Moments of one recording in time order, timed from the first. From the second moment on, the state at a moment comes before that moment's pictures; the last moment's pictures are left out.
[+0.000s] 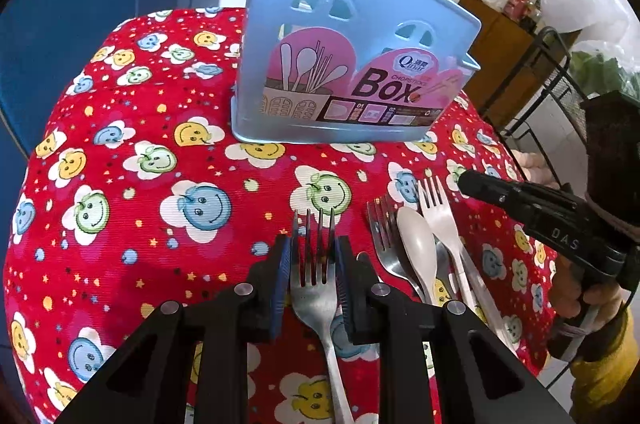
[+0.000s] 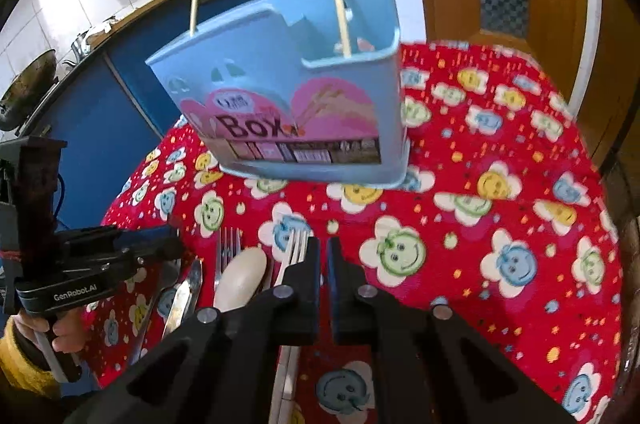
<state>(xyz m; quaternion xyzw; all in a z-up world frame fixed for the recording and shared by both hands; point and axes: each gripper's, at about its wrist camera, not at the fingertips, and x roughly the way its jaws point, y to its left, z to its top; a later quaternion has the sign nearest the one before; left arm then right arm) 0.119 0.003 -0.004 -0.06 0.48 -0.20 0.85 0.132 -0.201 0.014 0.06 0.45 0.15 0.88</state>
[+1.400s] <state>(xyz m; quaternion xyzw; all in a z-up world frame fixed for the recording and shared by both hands) 0.084 0.004 0.032 -0.05 0.40 -0.23 0.89 0.094 -0.205 0.070 0.05 0.34 0.15 0.93</state>
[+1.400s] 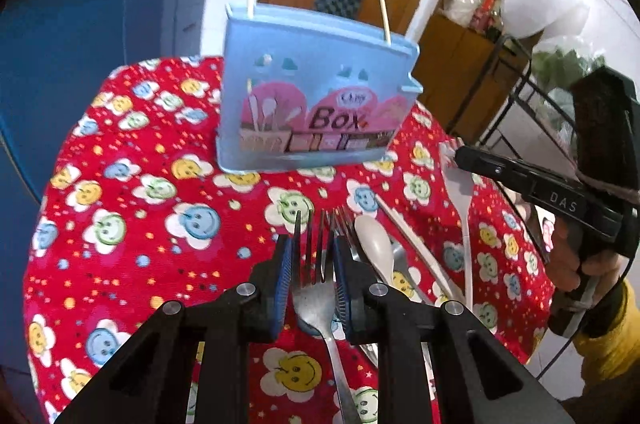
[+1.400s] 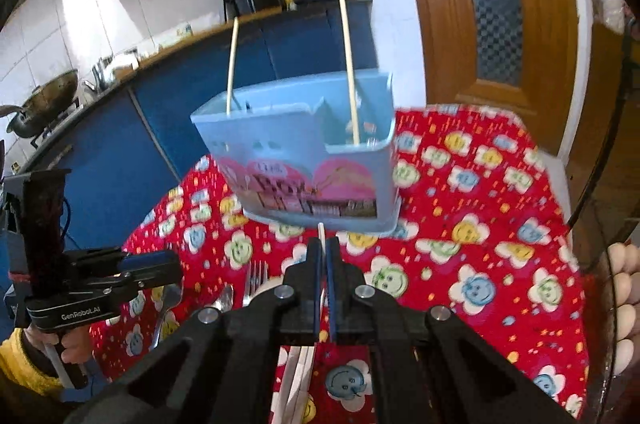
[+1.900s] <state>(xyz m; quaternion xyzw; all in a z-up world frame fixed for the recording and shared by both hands) 0.052 0.016 0.071 -0.07 0.32 -0.21 0.92 0.061 -0.209 0.120 0.05 0.24 0.11 0.96</state>
